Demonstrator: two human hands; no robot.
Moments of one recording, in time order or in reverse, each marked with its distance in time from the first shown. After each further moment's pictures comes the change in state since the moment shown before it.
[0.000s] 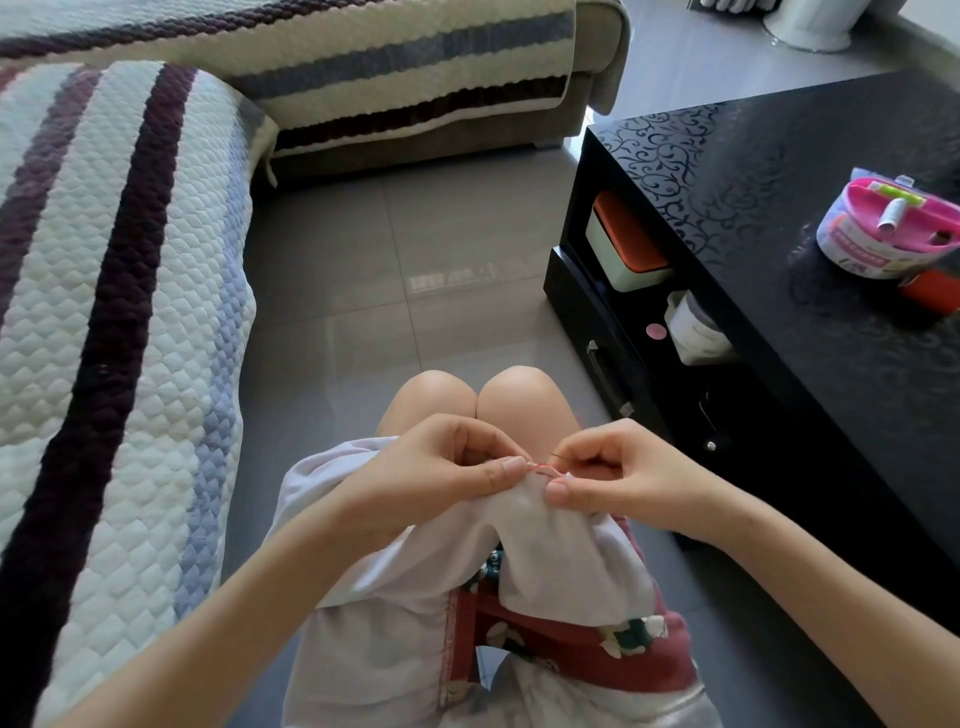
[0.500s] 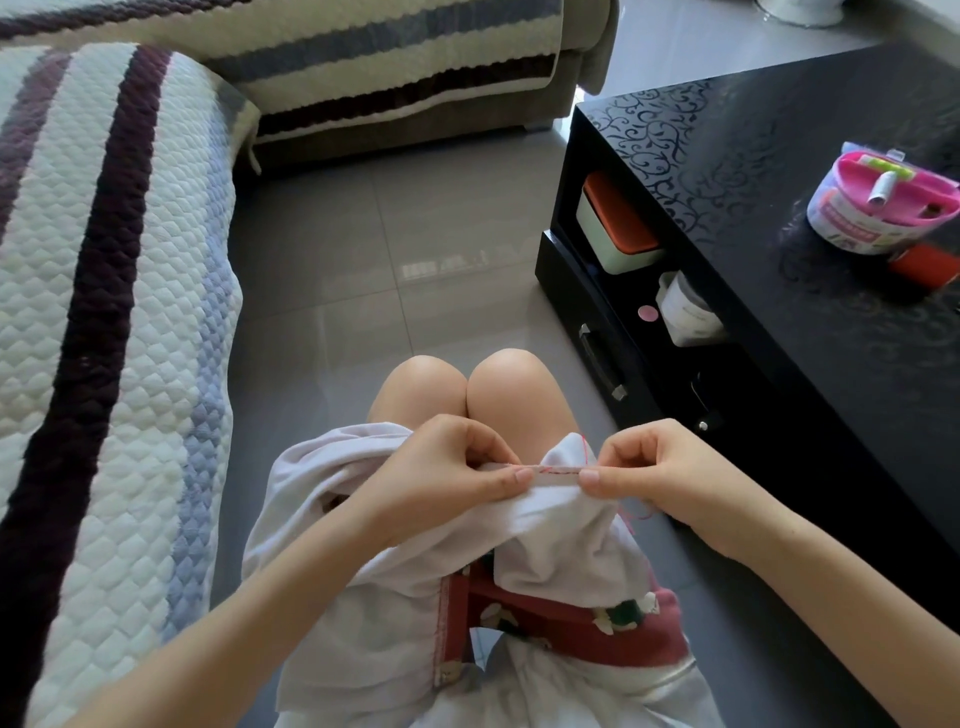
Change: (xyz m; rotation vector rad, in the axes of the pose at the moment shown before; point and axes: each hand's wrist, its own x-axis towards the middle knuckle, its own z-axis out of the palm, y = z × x) left_hand 0.007 -0.011 0.017 0.307 0.136 -0.016; right_hand -0.029 0.014 -0.003 0.112 0.214 0.249
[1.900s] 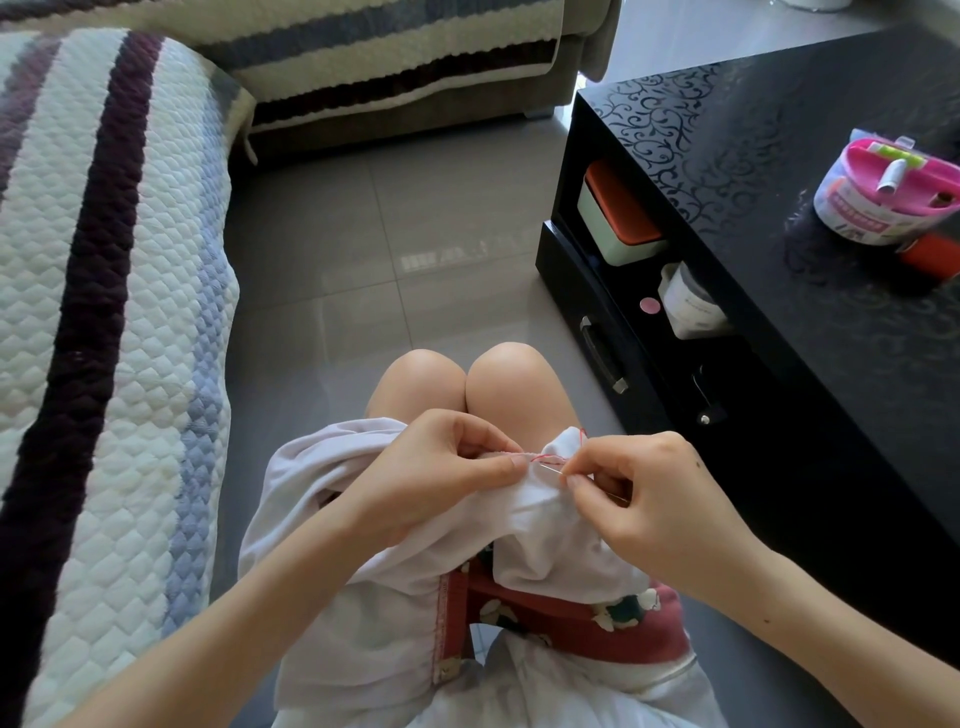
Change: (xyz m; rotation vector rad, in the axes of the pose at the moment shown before) left_hand 0.000 -0.003 0.001 -0.252 -0.016 -0.092; right_hand -0.015 -0.009 0.034 -0.554 0.342 -0.457
